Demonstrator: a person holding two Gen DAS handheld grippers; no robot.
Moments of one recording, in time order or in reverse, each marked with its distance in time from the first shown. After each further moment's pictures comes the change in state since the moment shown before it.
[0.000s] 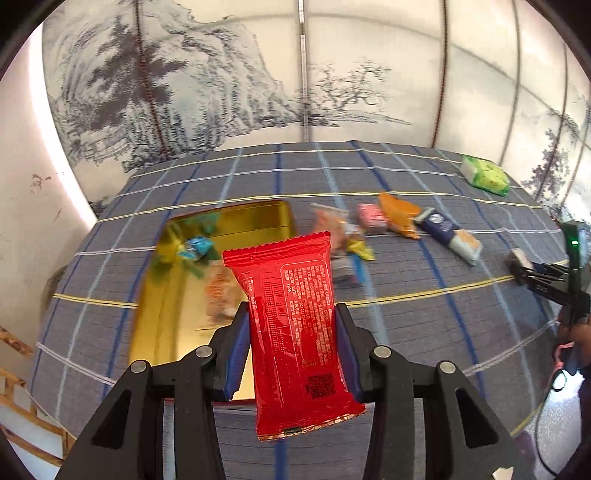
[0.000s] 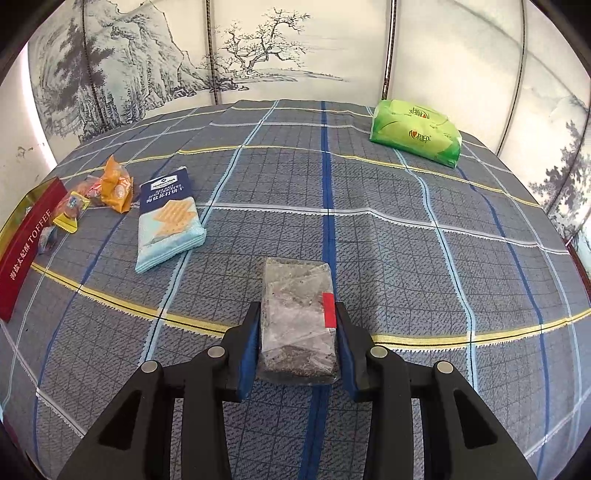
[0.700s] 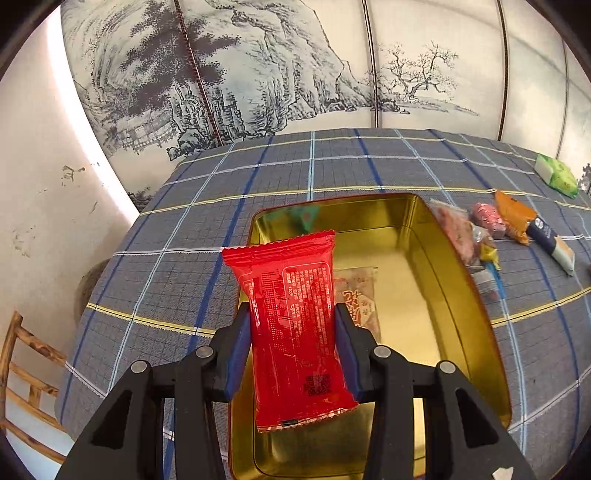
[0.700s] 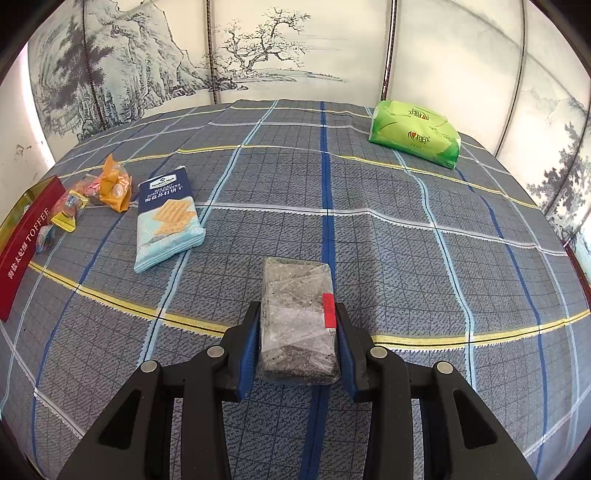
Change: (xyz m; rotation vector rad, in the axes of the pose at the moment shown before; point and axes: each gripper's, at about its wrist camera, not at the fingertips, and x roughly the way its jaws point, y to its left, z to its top) left arm 0.068 0.090 0.014 -0.009 0.040 0.162; right arm -0.001 0.001 0.001 -0.001 0.001 -0.004
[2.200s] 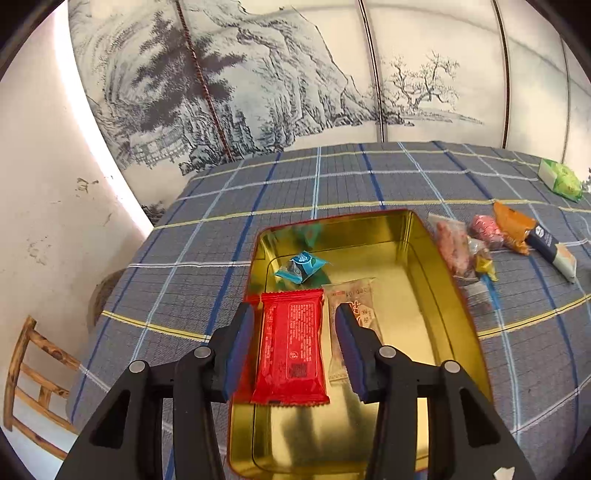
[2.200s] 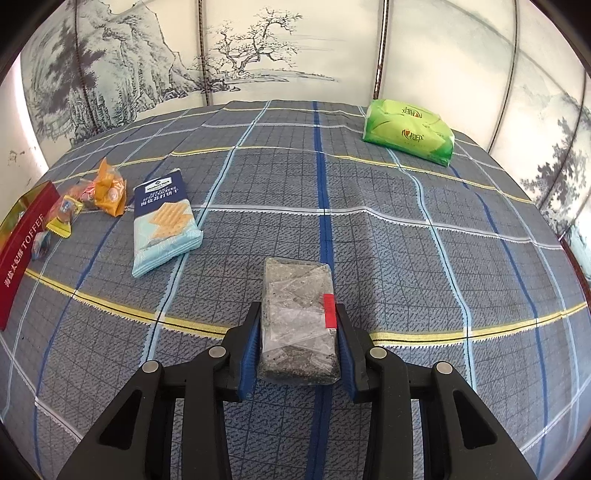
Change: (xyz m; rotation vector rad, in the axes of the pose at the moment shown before) left arm -0.028 -0.010 0.000 -0.004 -0.068 0.058; right arm 0.000 -0.005 0.003 0.033 0.005 -0.017
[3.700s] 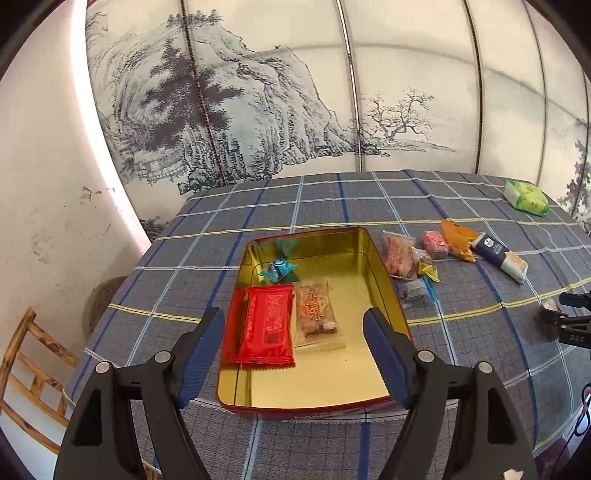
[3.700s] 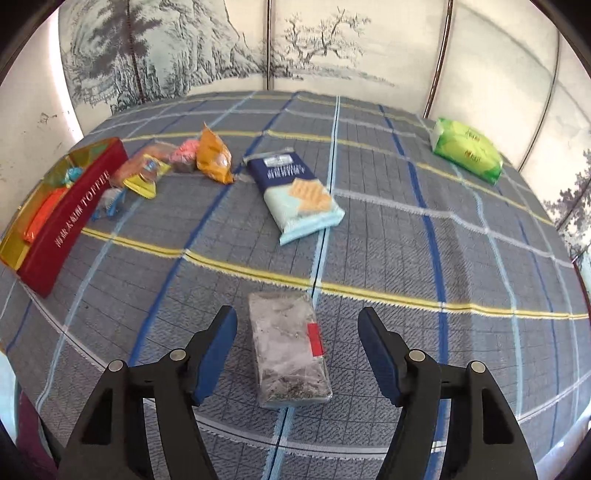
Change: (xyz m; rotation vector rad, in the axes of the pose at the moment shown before) left arm -0.075 -0.015 -0.023 -0.010 -0.093 -0.059; right arm -0.037 0.102 -0.016 -0.119 0.064 0.056
